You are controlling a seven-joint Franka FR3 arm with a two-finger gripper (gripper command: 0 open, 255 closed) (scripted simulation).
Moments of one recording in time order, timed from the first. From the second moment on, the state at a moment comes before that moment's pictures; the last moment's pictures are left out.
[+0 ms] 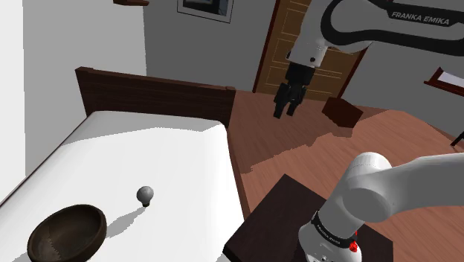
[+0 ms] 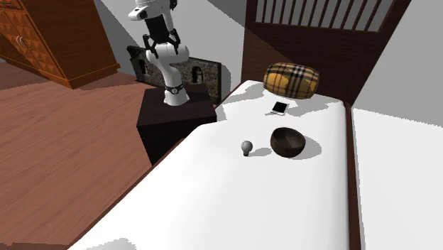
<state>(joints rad) -0.01 -0.81 -0.06 -2.43 0.11 1.57 0.05</state>
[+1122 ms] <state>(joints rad) 0.09 -0.42 0.09 -2.49 0.28 2.04 0.15</state>
